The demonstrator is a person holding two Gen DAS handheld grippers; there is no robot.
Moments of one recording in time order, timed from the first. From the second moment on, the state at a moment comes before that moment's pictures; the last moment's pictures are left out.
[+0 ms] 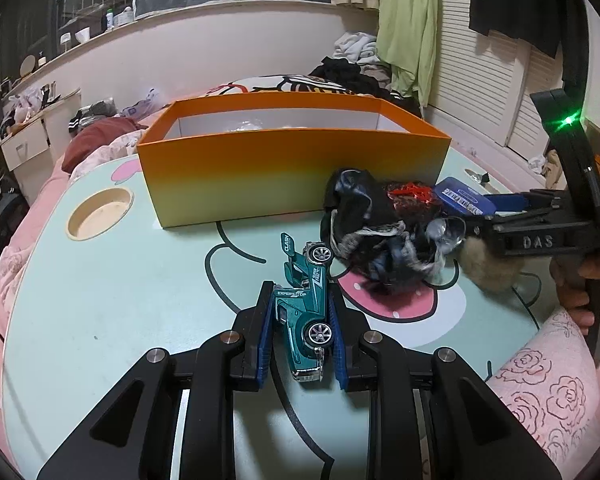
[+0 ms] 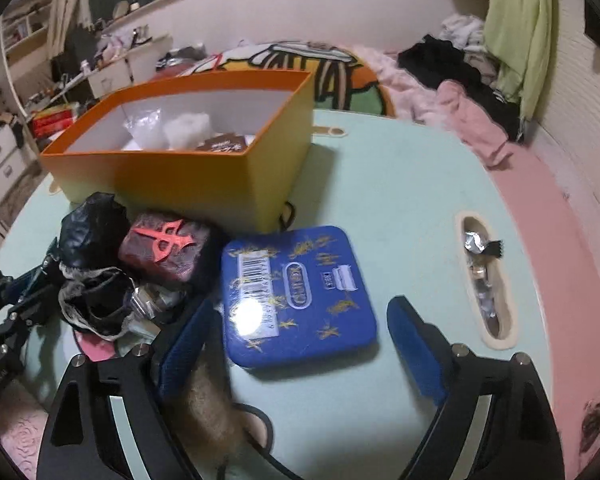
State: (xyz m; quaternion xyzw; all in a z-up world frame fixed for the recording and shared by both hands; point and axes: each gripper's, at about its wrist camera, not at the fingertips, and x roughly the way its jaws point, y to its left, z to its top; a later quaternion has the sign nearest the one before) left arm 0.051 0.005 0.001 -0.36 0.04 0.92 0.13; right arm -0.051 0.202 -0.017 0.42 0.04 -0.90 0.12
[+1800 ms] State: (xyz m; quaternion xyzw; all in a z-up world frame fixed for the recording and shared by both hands) left arm 0.052 -0.006 0.000 -0.38 0.05 0.92 0.11; right arm 0.066 0.201 0.030 0.30 0.03 -0.94 0.16
